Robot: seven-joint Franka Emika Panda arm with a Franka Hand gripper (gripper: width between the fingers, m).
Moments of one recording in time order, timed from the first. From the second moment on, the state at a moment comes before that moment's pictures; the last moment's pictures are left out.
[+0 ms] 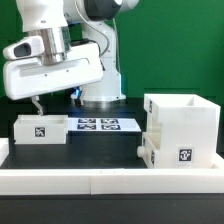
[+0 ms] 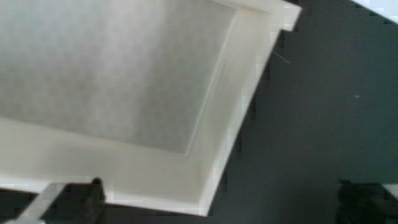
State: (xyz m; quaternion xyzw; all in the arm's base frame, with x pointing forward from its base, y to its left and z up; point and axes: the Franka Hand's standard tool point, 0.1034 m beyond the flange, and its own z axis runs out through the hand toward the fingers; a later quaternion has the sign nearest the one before) arm 0.416 -0.111 0.060 -0.99 -0.15 -0.01 0.08
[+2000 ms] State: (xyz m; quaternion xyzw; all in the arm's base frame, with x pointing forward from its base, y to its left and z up) arm 0.388 -0.097 0.006 -0.99 -0.11 -0.05 0.03
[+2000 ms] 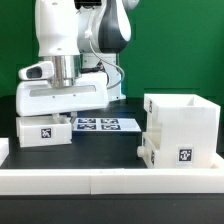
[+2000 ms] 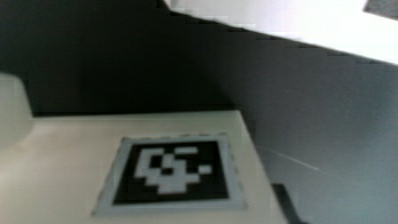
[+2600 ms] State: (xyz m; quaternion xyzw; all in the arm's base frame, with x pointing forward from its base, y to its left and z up) arm 0.431 -0.045 0.047 -0.99 -0.12 -0.04 0.05
